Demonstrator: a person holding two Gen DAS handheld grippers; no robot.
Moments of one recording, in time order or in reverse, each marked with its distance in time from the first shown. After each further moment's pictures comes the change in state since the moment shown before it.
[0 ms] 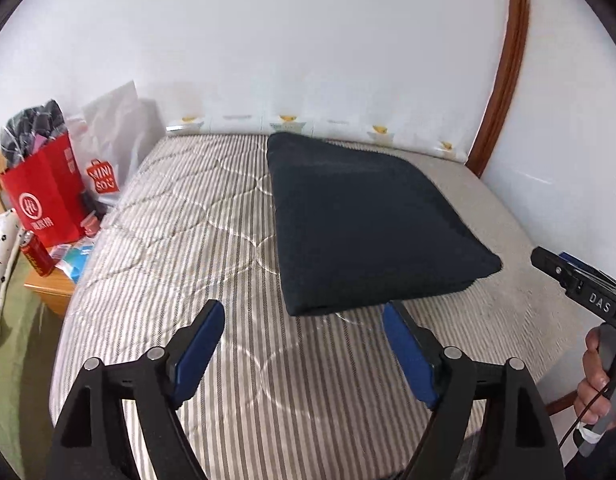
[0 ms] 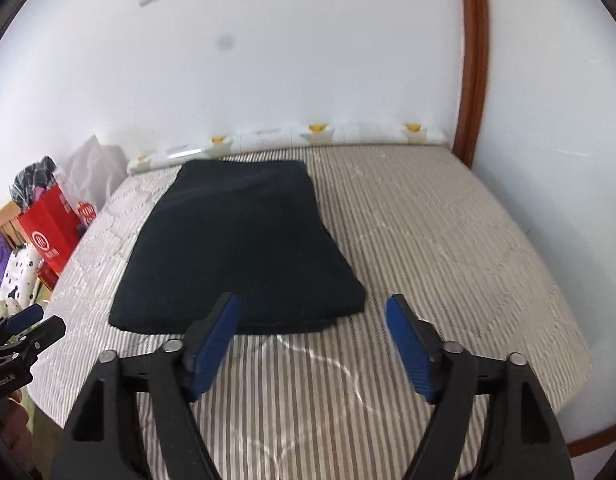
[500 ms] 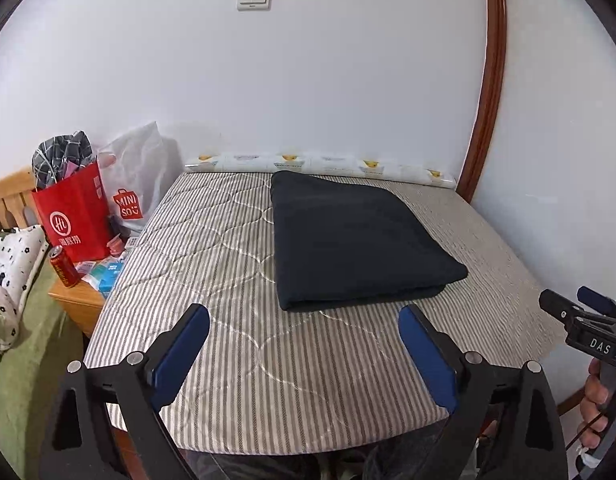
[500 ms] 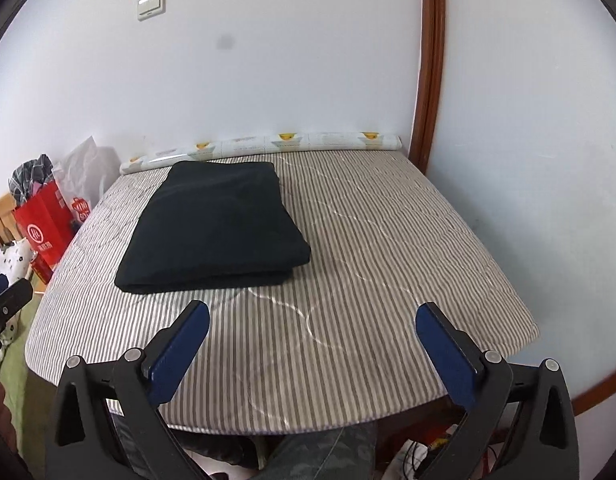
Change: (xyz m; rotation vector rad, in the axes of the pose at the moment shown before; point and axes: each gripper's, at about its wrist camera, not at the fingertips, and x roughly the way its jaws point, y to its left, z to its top) left arm -0.075 -0.026 -0.023 0.002 -0.124 0.040; right arm -0.081 -0.018 -0.038 -0.004 -0.023 -0.083
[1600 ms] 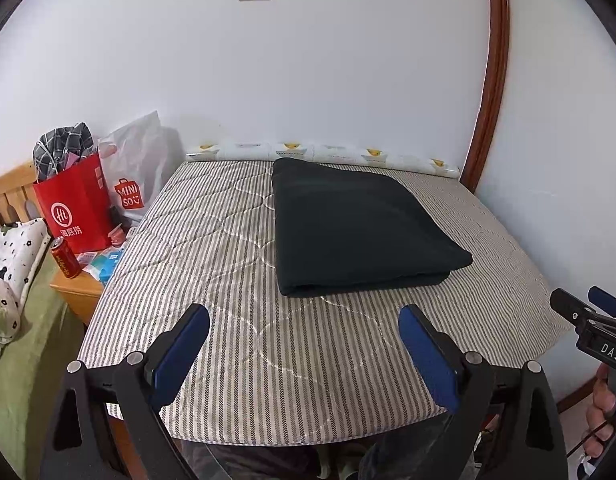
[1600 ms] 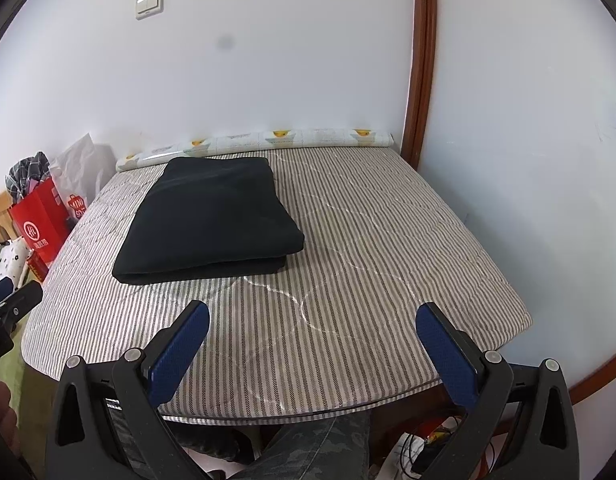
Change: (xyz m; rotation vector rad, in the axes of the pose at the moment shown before) left arm 0.004 -0.001 -0.012 0.009 0.026 0.017; right arm -0.005 0.002 -0.013 0.001 0.002 -0.028
